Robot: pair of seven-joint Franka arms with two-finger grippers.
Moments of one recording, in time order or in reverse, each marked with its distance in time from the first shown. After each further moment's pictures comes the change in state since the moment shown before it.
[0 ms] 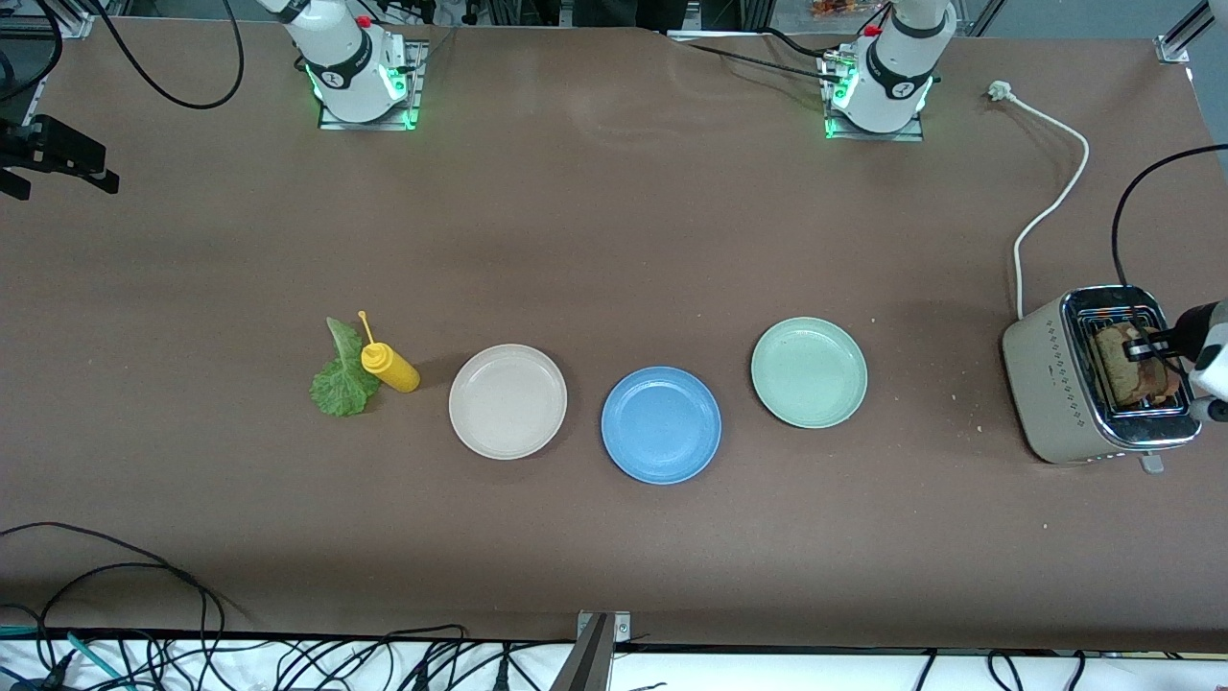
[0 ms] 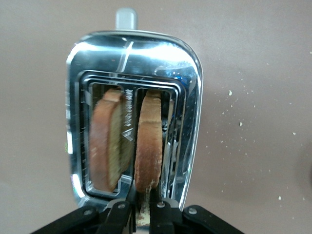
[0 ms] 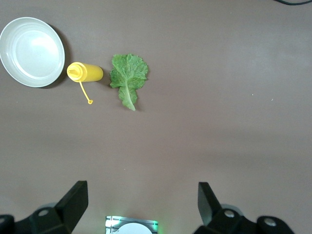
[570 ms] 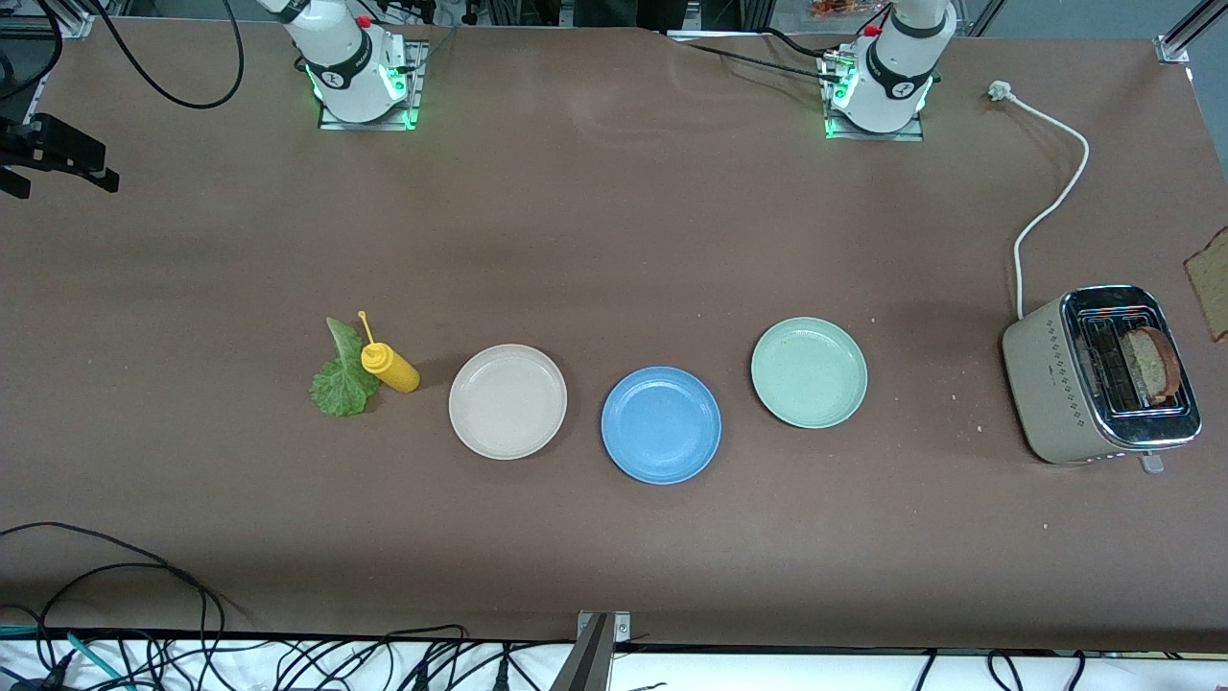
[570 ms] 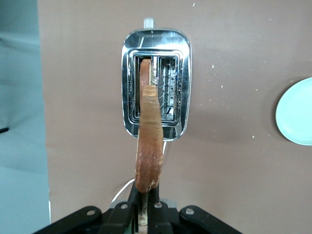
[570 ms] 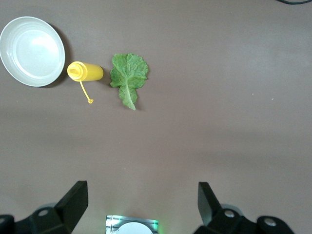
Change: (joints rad) left arm 0.003 -0.166 -0.022 0.309 0.001 -0.438 0.141; right arm 0.000 -0.001 0.000 0.000 0.000 -0.003 0.000
